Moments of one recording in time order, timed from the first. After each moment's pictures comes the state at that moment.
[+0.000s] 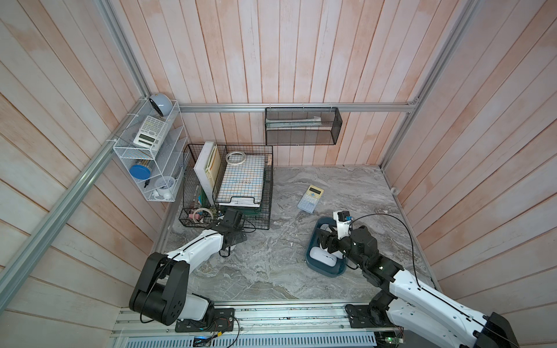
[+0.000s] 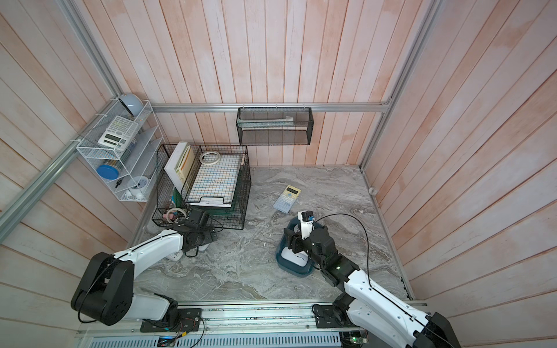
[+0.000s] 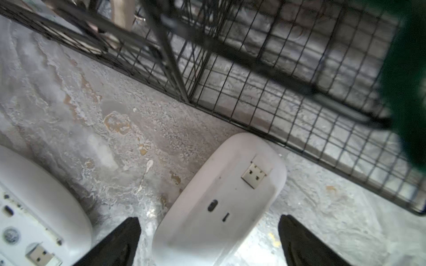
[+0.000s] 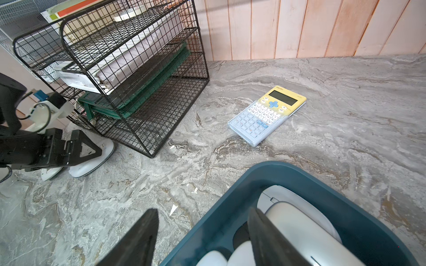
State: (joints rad) left arm -0.32 1.45 0.75 -0.51 -0.24 -0.63; right arm 0.68 0.82 0.41 0.06 0.09 0.32
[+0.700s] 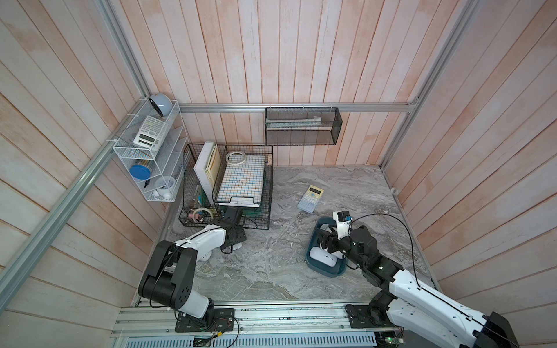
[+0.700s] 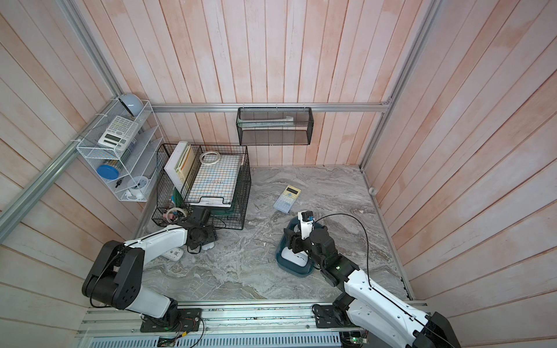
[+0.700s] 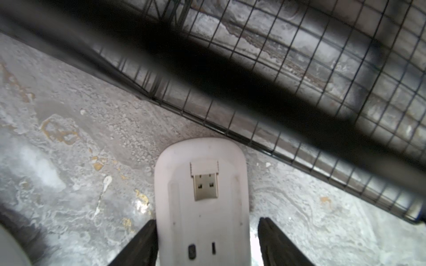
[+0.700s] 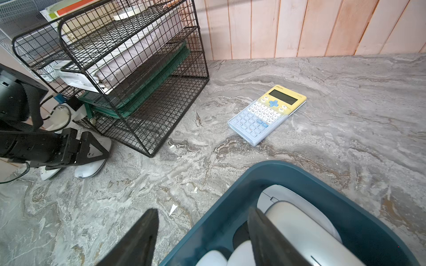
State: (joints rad) left arm -0.30 1.54 0.78 -0.46 -0.13 -0.63; right arm 0.68 0.82 0.41 0.06 0.09 0.32
